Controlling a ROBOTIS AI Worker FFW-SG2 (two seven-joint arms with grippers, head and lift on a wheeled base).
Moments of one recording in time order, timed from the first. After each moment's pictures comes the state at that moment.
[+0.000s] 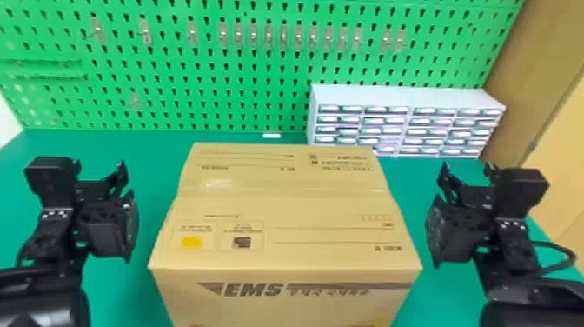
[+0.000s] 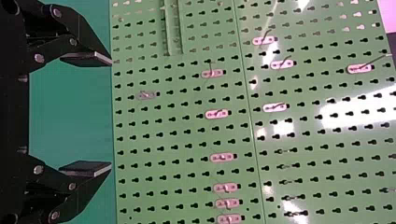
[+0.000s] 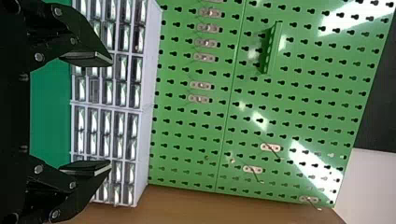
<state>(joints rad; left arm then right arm) -0.08 0.04 0.24 -1.55 -0.11 0.04 -0.11 0.02 -0.08 -0.19 -1.69 0.04 0.03 -0.02</state>
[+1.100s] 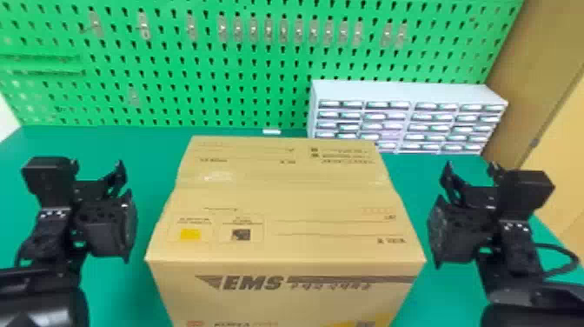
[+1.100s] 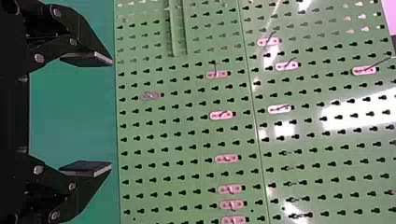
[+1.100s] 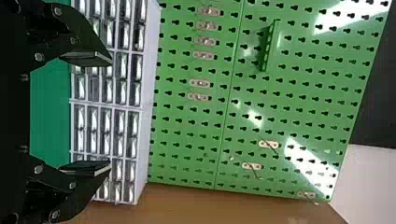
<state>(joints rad) -0.08 0.04 0.25 -1.55 -0.10 0.04 -0.11 0.02 -0.07 -0.20 -1.69 0.04 0.00 -0.02</state>
